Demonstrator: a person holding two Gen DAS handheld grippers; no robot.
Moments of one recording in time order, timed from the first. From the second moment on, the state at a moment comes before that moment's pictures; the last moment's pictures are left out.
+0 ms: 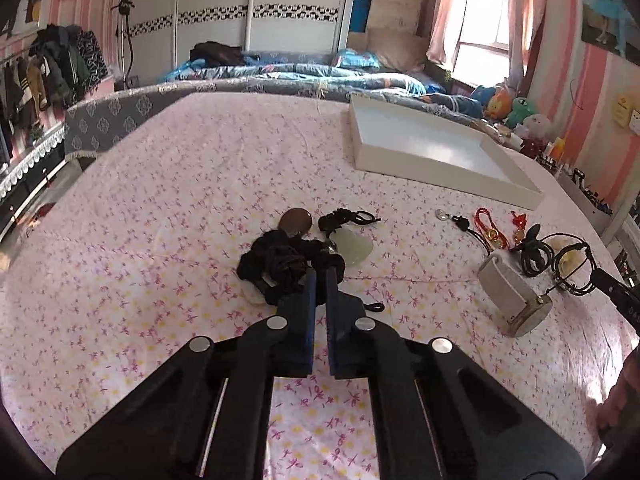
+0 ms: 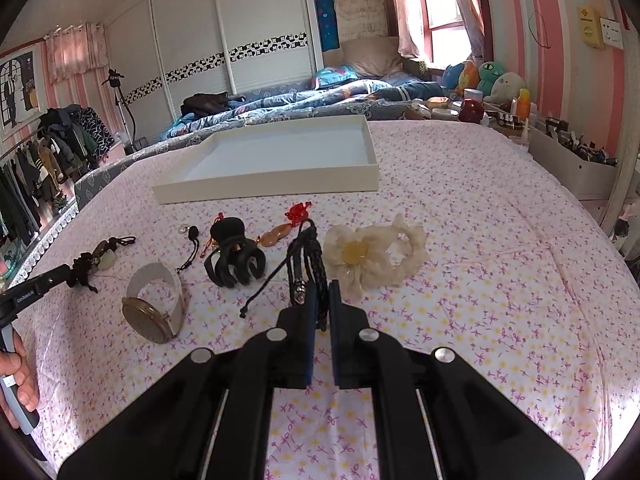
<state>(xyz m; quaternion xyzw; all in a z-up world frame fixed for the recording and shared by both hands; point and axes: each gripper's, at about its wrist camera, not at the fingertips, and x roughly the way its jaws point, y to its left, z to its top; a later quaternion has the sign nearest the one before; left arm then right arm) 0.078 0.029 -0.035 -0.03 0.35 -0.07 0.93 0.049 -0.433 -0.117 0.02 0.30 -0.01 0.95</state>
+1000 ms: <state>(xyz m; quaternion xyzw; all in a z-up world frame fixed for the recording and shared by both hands) 0.069 0.011 0.065 0.01 0.21 -0.10 0.97 0.026 -0.427 -0.034 -0.01 0.19 0.01 0.98</state>
